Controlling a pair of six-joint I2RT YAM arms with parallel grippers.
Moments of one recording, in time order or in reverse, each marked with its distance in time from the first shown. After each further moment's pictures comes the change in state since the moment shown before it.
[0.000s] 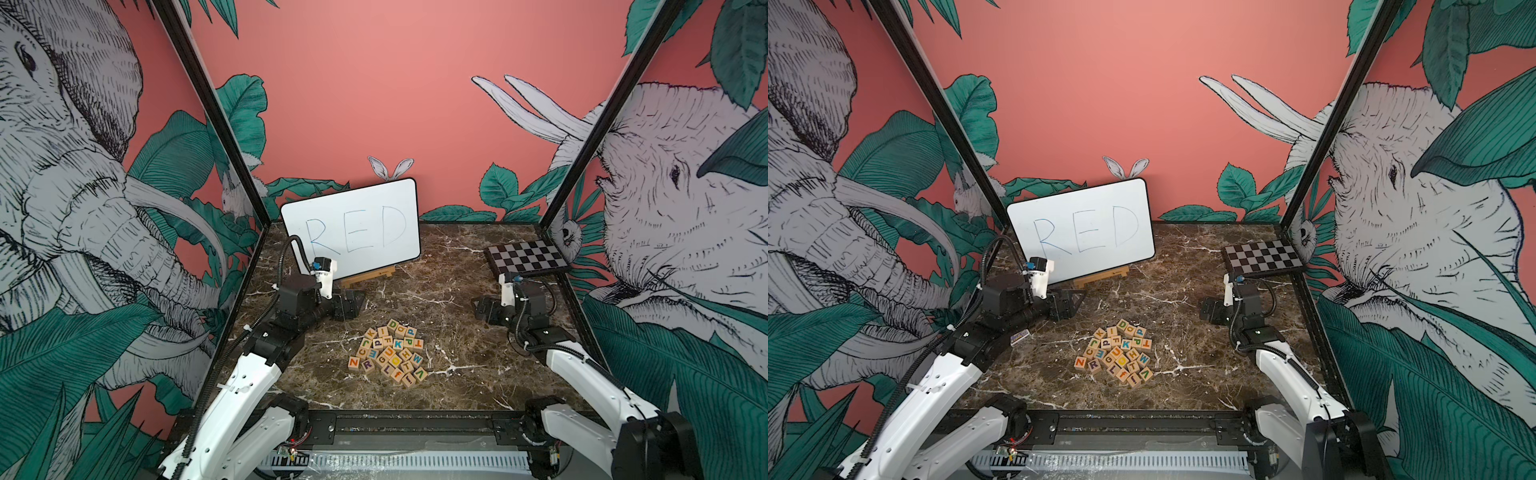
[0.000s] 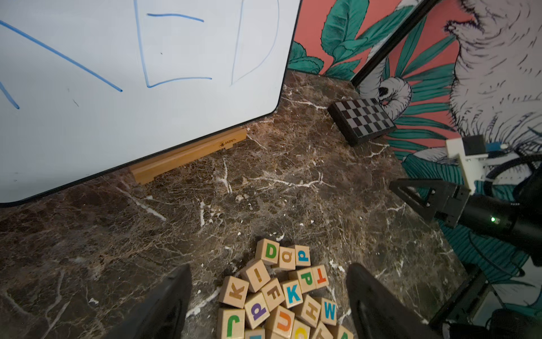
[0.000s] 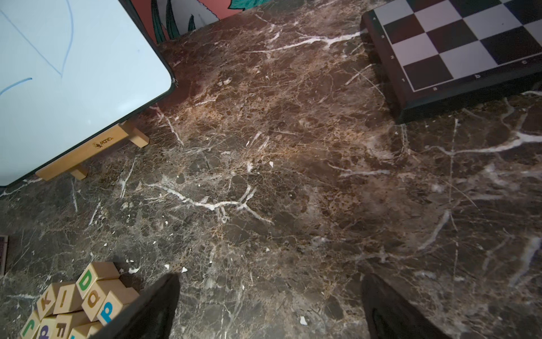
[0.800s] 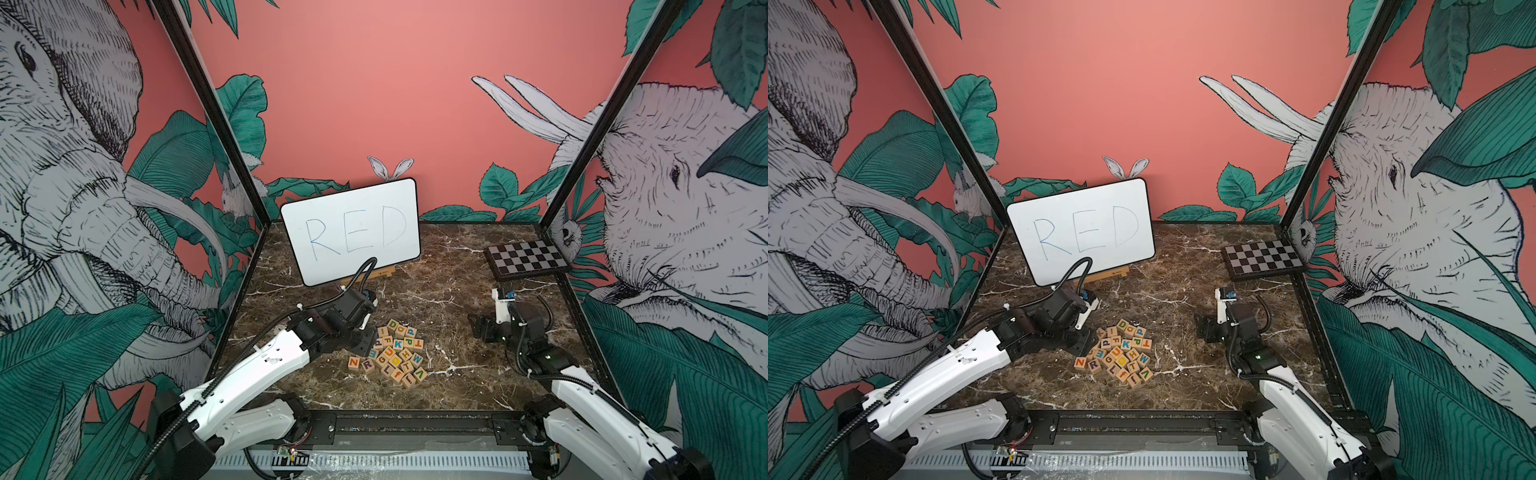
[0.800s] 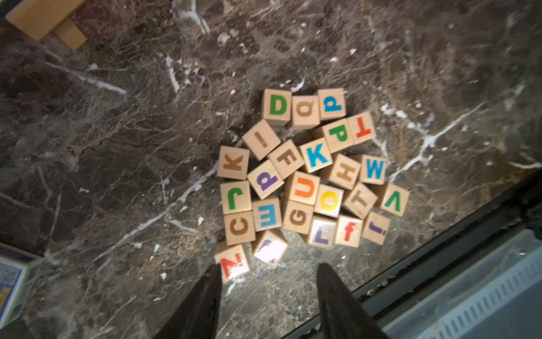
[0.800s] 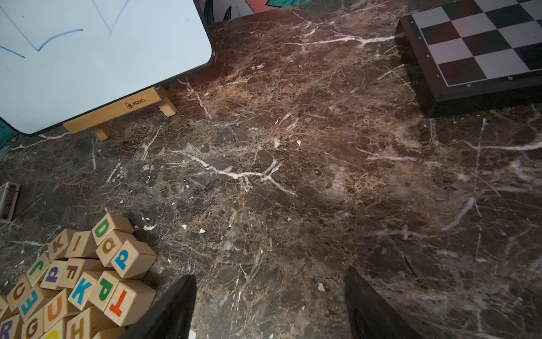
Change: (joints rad) left arm -0.393 0.259 0.098 -0.415 -0.283 0.011; right arm 0.140 -0.196 -0.130 -0.011 0.097 -0.034
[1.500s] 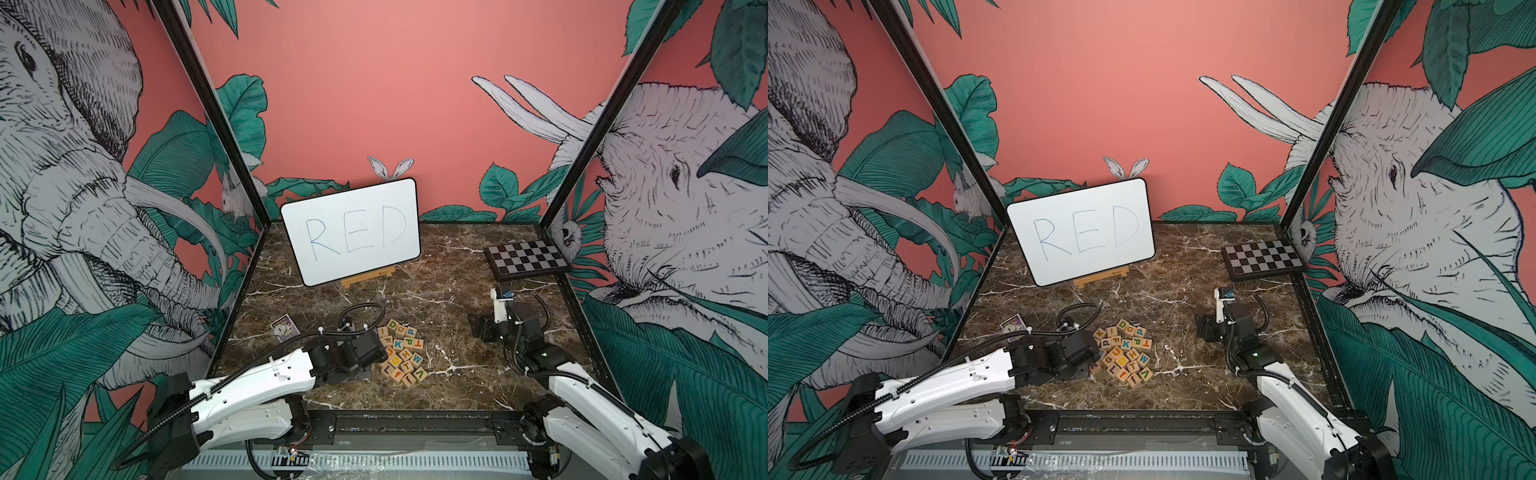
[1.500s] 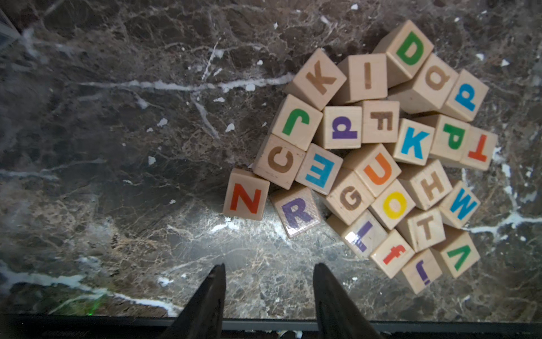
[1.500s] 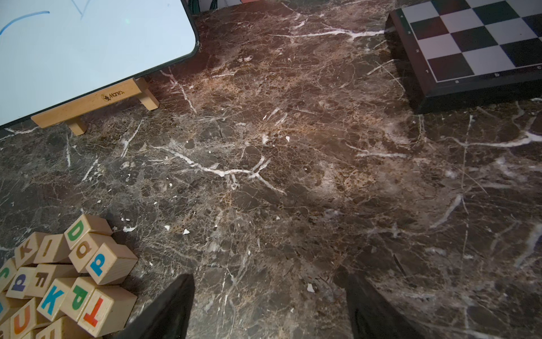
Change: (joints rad) left arm -0.298 -0.039 -0.208 -0.018 -0.232 -0.855; right arm 0.009 0.047 0.000 0.020 0.046 -0.002
